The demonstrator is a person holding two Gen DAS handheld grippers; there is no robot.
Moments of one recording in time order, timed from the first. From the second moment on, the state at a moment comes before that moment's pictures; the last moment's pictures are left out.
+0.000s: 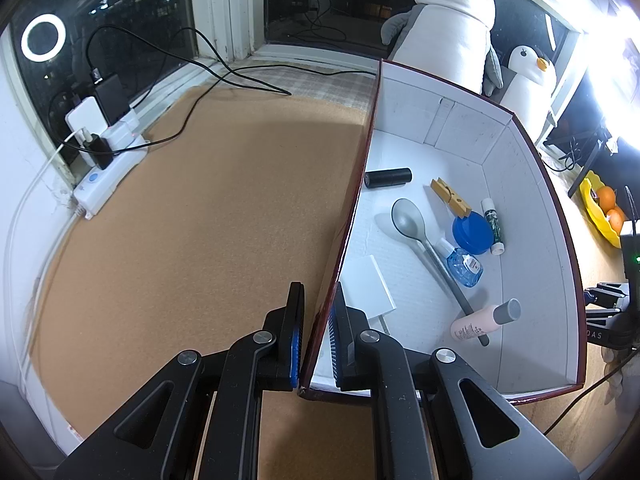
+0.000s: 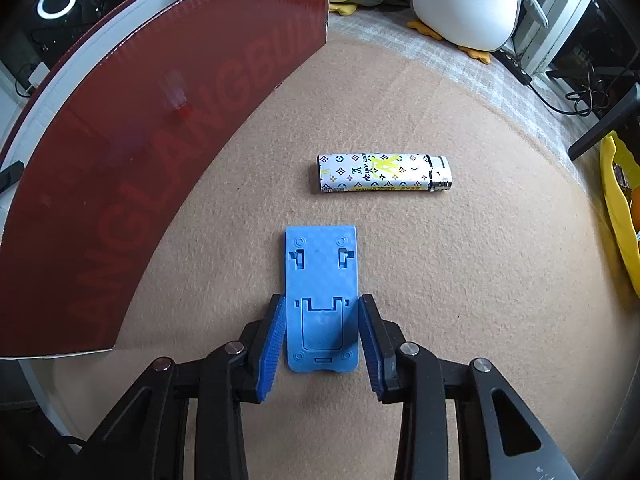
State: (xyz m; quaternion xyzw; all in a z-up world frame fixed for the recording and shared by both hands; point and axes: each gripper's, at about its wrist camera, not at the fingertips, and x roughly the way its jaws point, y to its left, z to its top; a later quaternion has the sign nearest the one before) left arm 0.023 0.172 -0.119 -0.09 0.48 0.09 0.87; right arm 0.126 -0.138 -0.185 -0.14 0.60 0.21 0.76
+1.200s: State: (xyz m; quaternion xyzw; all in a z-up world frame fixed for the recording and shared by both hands) left arm 0.032 0.174 -0.126 -0.09 0.49 0.09 0.86; right arm 0.166 -0.109 -0.069 -0.08 0.50 0.26 0.82
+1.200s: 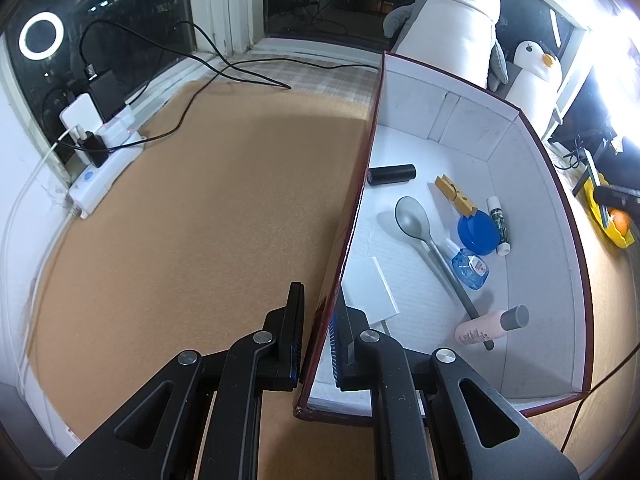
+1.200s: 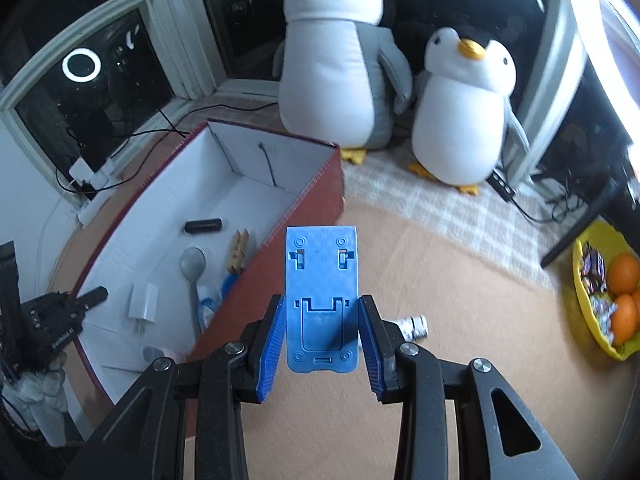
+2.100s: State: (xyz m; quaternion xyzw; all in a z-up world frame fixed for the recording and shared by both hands) left arm 0.042 0.173 -0.134 -0.09 0.51 0.11 0.85; right arm 0.208 -0.007 -0.087 -0.13 0.49 0.32 0.80
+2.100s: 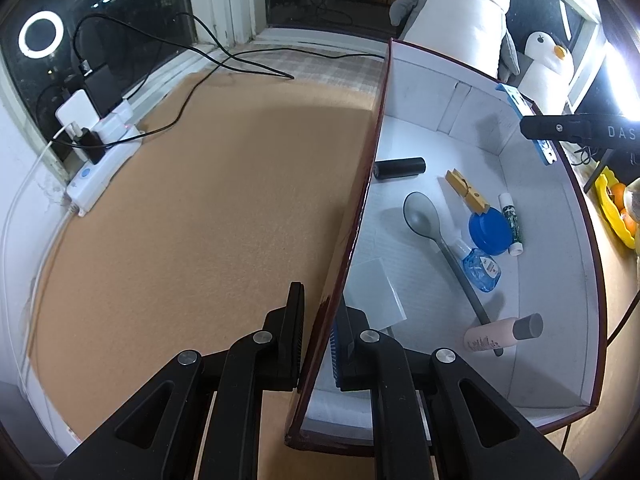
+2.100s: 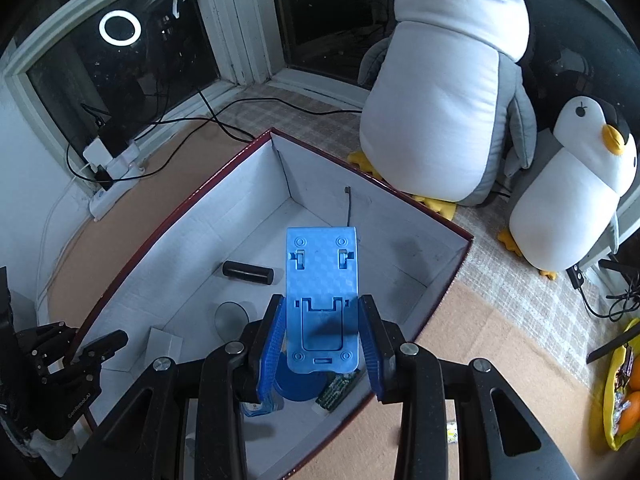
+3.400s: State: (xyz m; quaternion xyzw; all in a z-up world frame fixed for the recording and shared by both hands) left arm 0.036 0.174 -0.131 -0.09 0.50 0.10 0.85; right arm 0.203 -0.025 -0.075 -0.10 0.48 0.31 0.81
